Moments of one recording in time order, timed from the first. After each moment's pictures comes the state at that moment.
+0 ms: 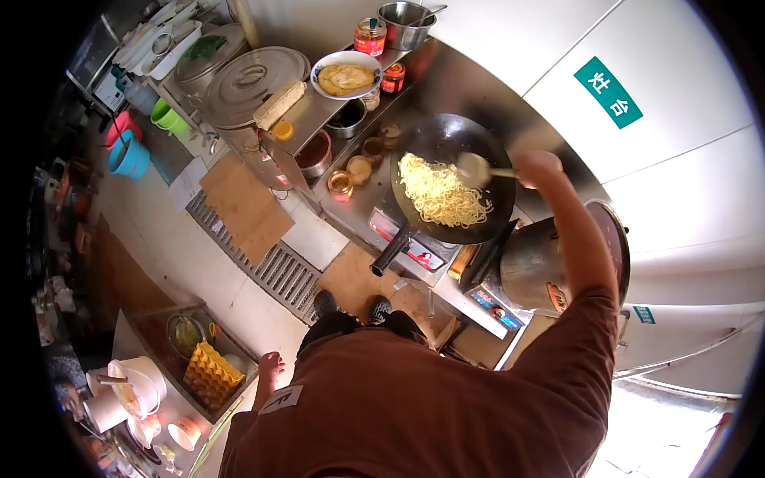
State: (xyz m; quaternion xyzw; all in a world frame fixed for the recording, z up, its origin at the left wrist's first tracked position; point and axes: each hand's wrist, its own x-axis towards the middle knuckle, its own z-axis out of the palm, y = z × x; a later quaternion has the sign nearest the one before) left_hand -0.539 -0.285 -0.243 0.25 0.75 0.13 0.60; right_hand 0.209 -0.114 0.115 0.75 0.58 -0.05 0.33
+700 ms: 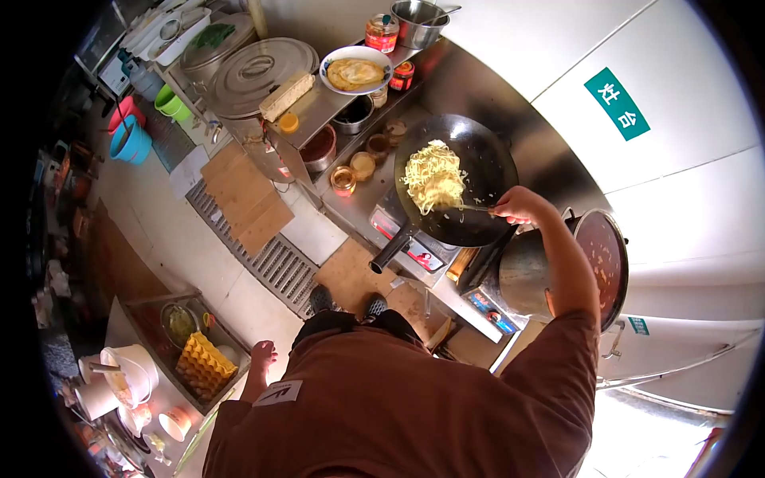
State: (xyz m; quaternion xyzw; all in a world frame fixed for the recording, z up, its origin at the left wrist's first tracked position) left_hand -0.534 -0.266 -0.241 0.28 0.76 0.11 0.58; right_hand 0.182 -0.144 0.085 0.81 0.35 -0.46 0.03
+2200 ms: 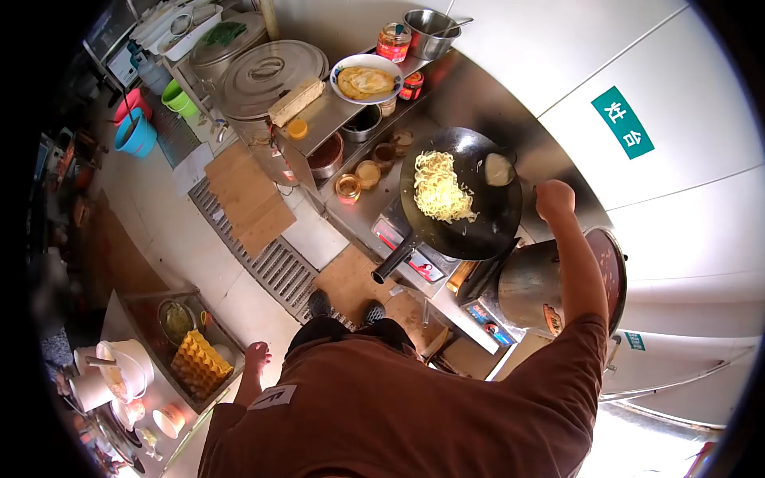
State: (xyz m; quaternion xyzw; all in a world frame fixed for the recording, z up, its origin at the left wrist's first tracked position) left_hand -0.545 -0.260 -0.242 0.29 0.76 0.11 0.57; right_hand 0.233 -0.129 0.093 0.79 0.54 0.02 0.29
